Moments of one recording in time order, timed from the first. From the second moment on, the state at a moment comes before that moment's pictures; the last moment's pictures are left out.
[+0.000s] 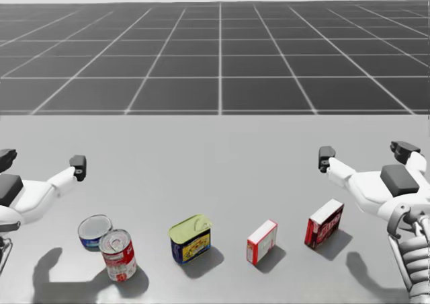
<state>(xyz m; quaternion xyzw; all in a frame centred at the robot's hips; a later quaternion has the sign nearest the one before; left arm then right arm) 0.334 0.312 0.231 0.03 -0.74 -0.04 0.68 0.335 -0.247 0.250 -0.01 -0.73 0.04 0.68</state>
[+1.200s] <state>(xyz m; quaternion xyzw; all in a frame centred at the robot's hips) 0.287 0.246 0.290 -0.18 -0.61 -0.22 0.74 0.336 -0.250 0.250 -0.01 -0.73 0.03 0.68</state>
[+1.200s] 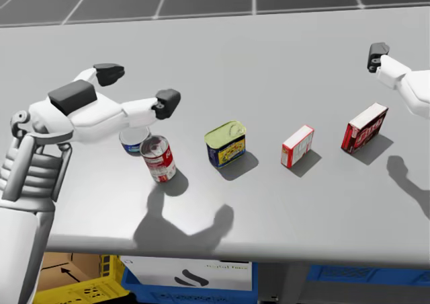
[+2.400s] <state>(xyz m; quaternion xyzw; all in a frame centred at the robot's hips) 0.354 0.144 0.198 -0.19 -0.44 -0.35 0.80 0.334 -0.252 0.253 -0.01 -0.74 0.03 0.68</state>
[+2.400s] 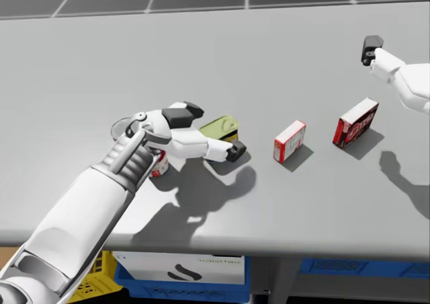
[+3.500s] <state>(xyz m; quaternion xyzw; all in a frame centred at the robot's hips) 0.341 0.144 0.188 -0.17 -0.42 -0.39 0.80 0.335 -0.255 0.254 0.00 -0.74 0.02 0.67</state>
